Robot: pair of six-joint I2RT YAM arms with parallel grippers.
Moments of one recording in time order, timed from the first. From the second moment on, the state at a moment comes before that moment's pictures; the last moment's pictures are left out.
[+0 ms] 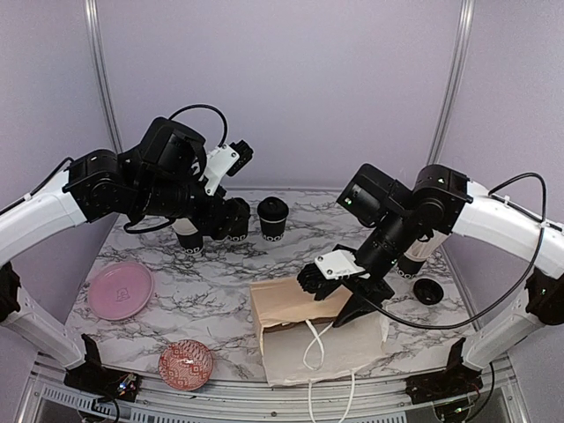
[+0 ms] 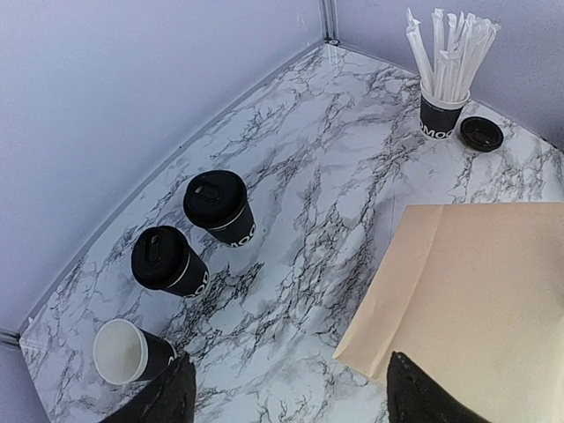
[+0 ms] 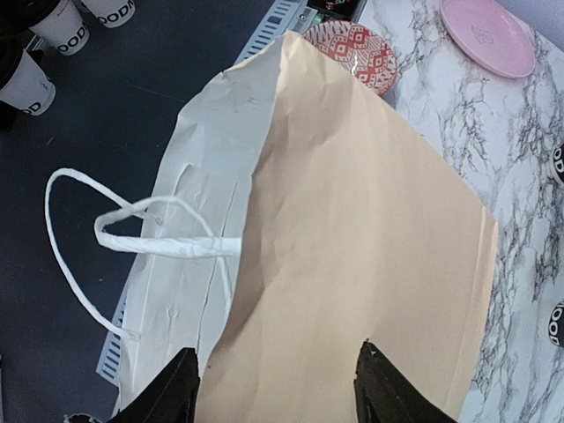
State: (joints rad) left arm -1.02 1.41 1.56 -0.79 -0.26 0.01; right arm 1.05 1.43 1.50 -1.23 -0.52 -0.83
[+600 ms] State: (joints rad) left arm -0.97 1.44 1.56 -0.79 -0.35 -0.02; right arm 0.91 1.48 1.60 -1.10 -0.39 -0.78
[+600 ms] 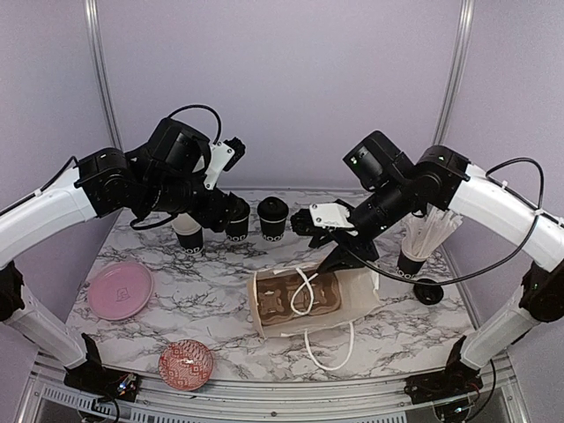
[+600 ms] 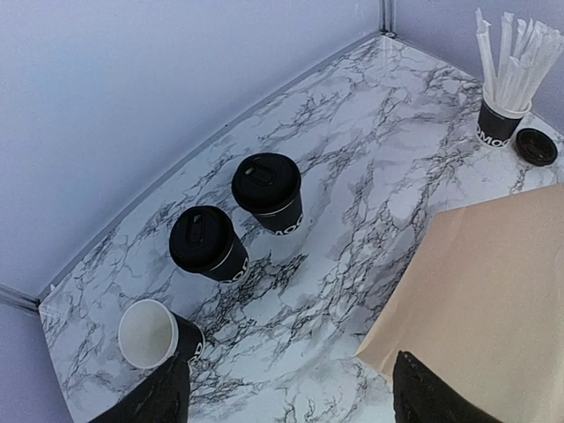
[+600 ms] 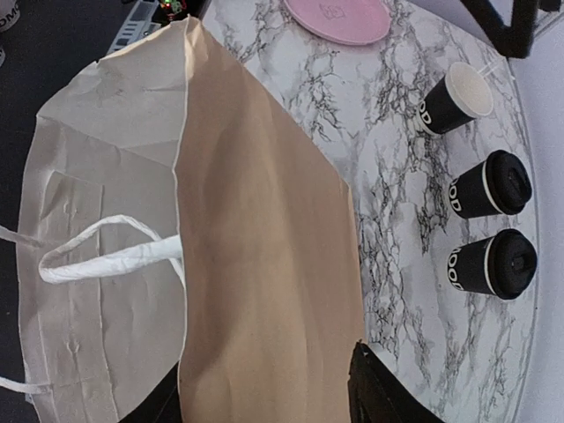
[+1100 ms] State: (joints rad) left arm -0.73 1.66 1.73 -0.87 -0.30 -0.06; right arm 0.76 1.69 1.76 -0.99 -0.36 -0.75
